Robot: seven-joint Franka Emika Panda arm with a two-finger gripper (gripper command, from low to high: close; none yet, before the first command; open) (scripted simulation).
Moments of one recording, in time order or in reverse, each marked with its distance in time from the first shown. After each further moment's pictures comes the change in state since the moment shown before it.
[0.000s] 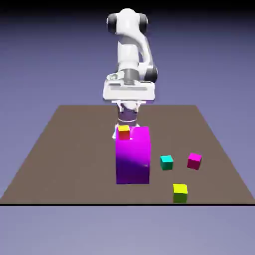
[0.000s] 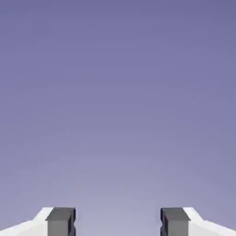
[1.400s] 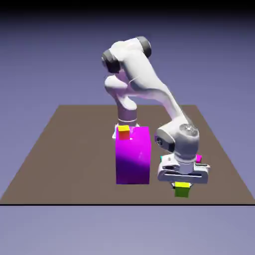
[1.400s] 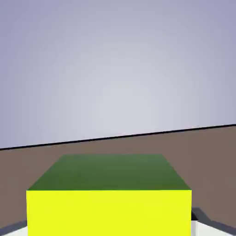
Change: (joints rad) arm -0.234 1.038 0.619 0.654 -0.400 -0.584 0.764
